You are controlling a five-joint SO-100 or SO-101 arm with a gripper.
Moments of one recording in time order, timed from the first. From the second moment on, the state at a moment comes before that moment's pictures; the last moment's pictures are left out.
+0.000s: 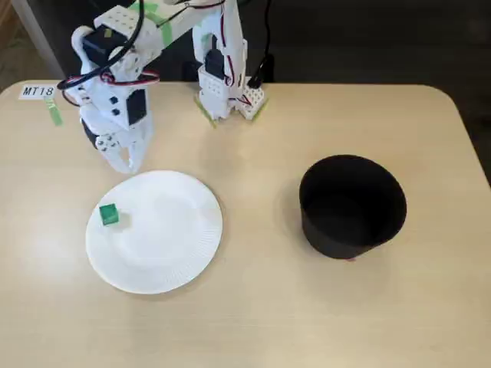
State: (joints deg) arm 40.3 78.5 80.9 74.6 19.9
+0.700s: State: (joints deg) arm 40.8 70.2 80.6 66.4 16.1
